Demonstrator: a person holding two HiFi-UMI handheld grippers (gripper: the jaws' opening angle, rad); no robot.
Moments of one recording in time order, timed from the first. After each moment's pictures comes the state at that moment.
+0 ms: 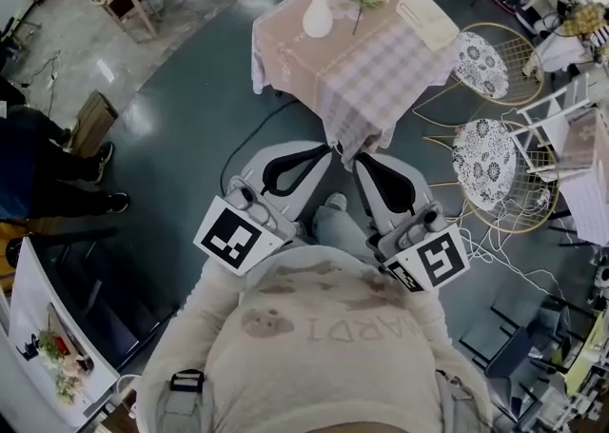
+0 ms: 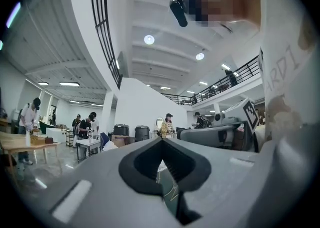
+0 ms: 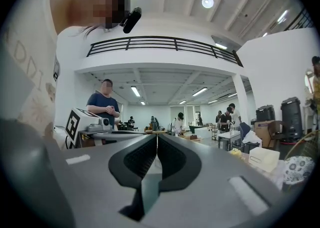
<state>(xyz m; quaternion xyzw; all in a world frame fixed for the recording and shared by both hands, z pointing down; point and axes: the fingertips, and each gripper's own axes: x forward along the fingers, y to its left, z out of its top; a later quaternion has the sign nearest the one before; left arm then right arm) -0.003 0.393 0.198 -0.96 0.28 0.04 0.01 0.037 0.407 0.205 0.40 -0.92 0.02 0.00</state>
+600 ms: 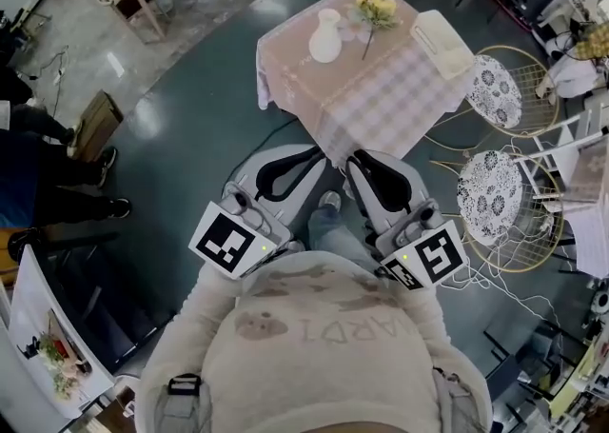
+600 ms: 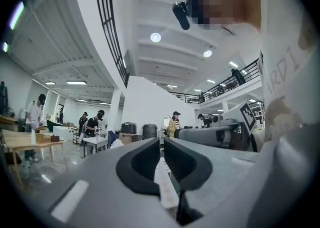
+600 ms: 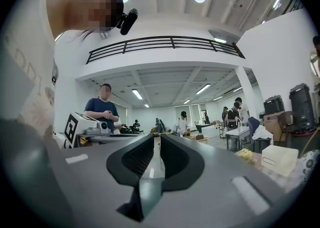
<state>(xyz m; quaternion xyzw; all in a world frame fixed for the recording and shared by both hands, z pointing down) 0.004 0.288 0.206 -0.95 0.32 0.03 0.00 0.048 0.293 0.210 0.36 -0.93 0.04 -0.02</state>
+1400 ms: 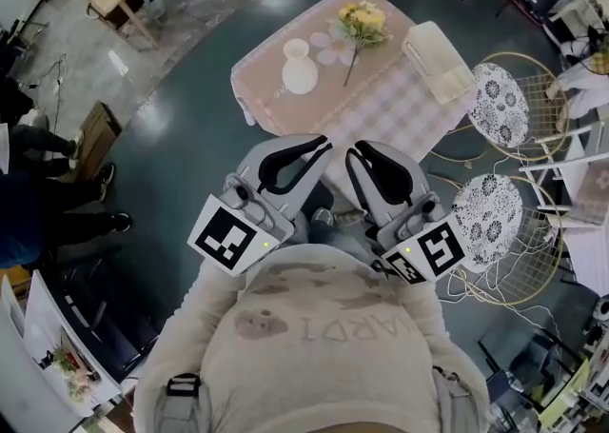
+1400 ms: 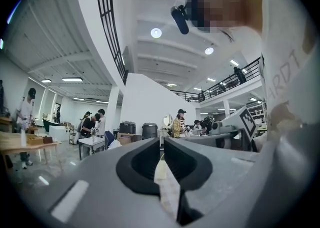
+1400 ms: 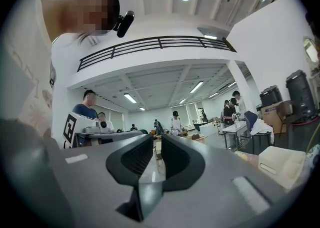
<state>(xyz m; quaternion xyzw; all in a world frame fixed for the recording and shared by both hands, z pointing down) 0.093 0.121 0.198 -0.95 0.31 0.03 -0.01 0.130 0.125 0.219 0.36 -0.93 0.08 -0.05</state>
